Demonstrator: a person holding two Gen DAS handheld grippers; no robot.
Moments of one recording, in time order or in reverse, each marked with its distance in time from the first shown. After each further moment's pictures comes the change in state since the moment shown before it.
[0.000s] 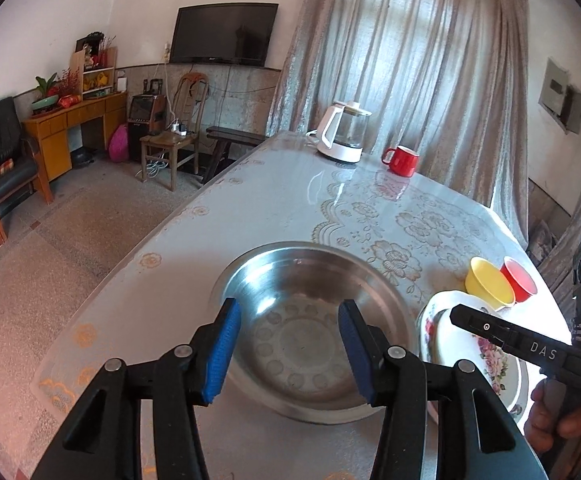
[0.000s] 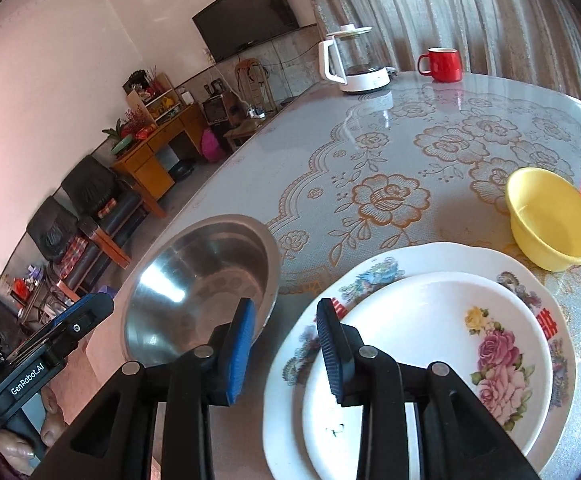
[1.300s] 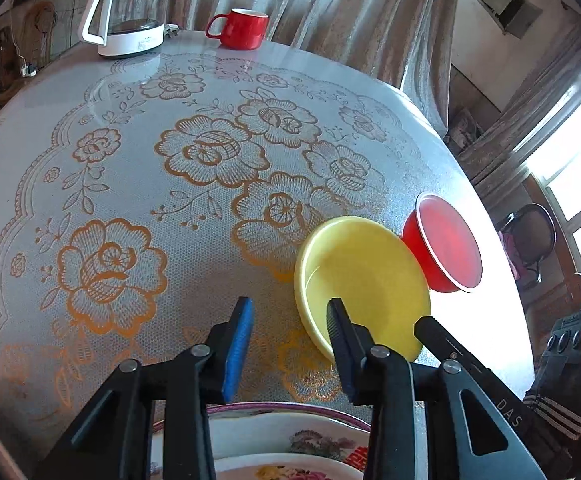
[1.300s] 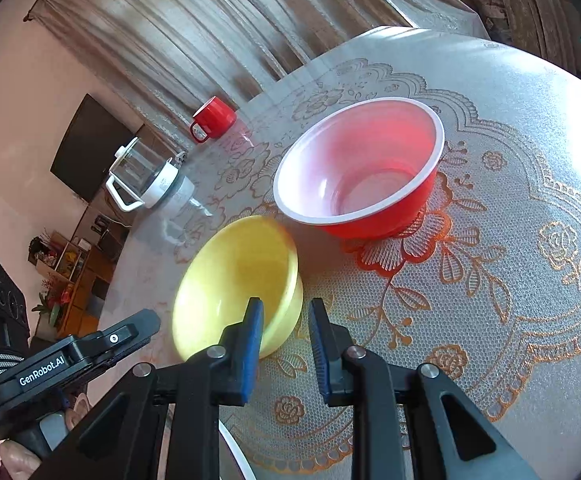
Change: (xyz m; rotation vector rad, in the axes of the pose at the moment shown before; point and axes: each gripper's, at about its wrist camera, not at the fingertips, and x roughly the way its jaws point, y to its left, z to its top) left arm 0.216 -0.253 0.043 0.178 0.493 -0.322; right arm -0.045 -0.234 0.010 0.563 -0.222 -0.201
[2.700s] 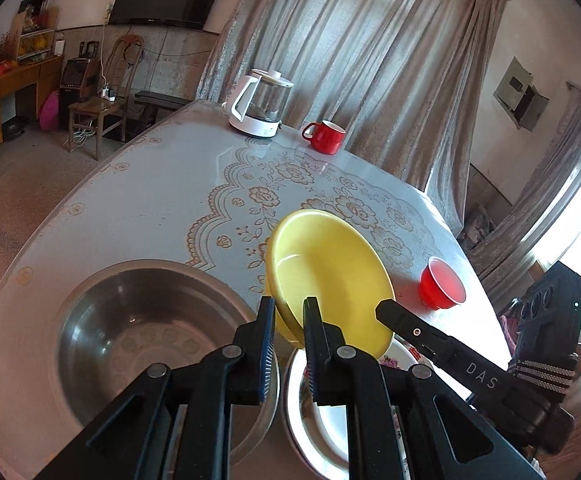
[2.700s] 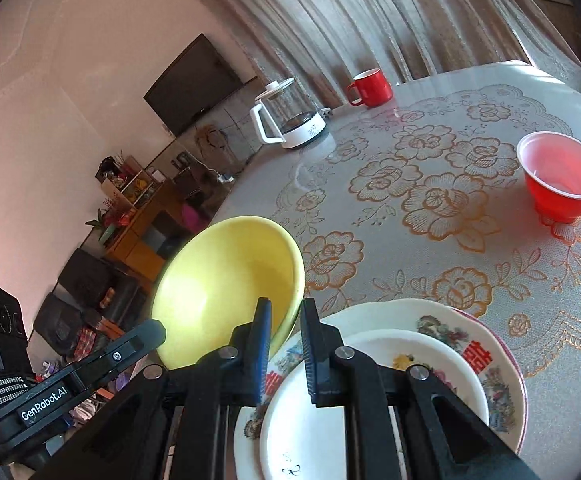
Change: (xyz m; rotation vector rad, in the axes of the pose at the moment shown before) left arm -0.193 0.117 -0.118 -0.180 -0.368 0.054; right arm -0.030 0.164 -0.085 -0.313 0.081 0.230
